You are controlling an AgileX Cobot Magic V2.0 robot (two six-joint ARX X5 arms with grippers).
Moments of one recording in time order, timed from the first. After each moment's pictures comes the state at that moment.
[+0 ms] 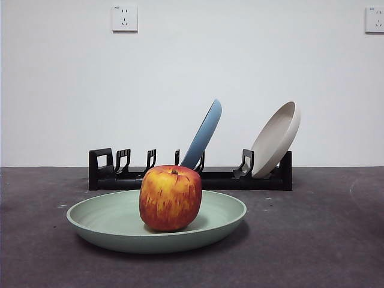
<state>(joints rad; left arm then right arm) 0.04 0.28 0.38 0.06 0.03 0.17 0.91 0.87 1.04 -1.16 -0.18 0.20</state>
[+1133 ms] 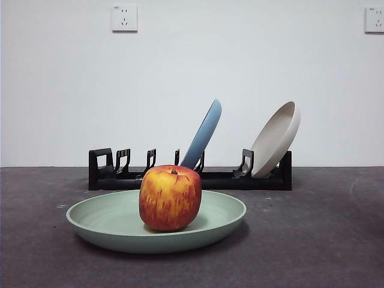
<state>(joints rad) 0.07 0.00 0.03 -0.21 0.03 -0.03 0.91 0.87 1.04 -1.16 -0.18 0.20</state>
